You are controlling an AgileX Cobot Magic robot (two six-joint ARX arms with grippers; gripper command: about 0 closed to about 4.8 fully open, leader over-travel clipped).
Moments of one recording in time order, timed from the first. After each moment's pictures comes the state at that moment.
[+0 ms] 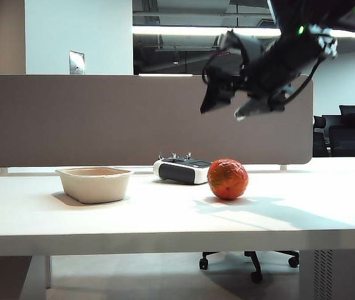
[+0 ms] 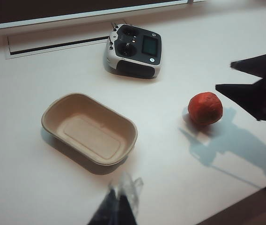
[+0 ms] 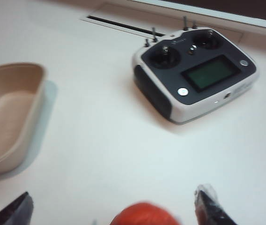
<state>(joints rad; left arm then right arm) -0.30 0.86 1.06 -0.61 0.12 -0.02 0.38 1.71 1.09 0.26 -0.20 -0.03</state>
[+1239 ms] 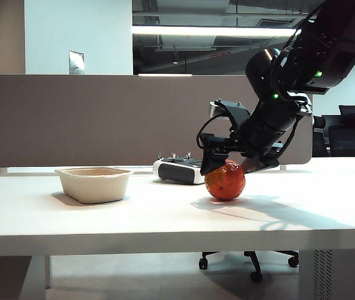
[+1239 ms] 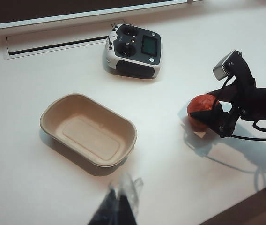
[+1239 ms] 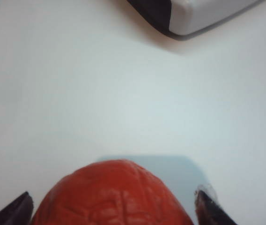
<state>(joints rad) -0.30 0.88 1.06 -0.60 0.12 -0.02 0.36 1.98 1.22 0.15 -0.17 -0.04</state>
